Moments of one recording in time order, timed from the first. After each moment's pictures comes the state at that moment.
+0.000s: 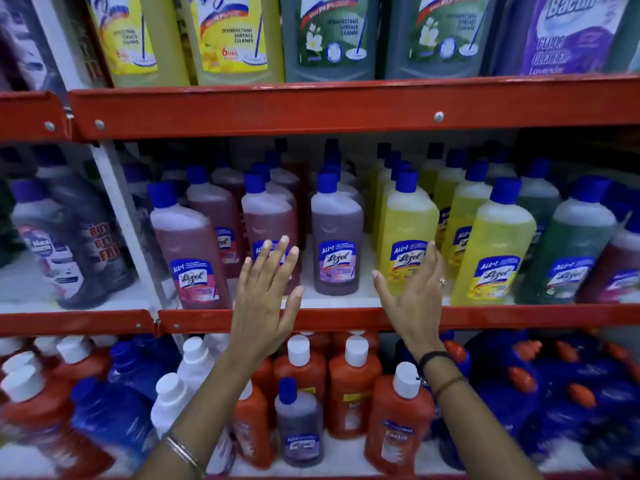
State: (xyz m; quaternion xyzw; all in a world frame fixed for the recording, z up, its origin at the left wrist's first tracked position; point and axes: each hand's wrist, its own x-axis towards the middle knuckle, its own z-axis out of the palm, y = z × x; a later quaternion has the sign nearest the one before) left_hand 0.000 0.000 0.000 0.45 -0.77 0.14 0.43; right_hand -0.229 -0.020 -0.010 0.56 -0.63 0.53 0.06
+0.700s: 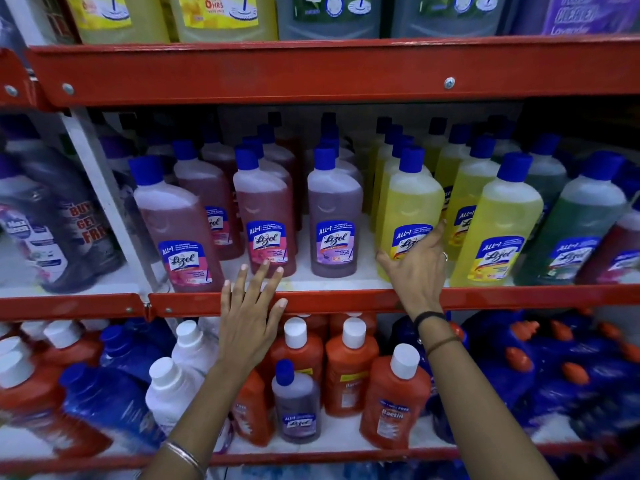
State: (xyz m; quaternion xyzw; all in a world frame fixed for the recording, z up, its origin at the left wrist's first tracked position) left_hand 0.026 -0.014 -0.067 0.61 -0.73 0.12 0.28; right_hand -0.236 -0.046 0.006 0.50 -0.73 0.47 0.02
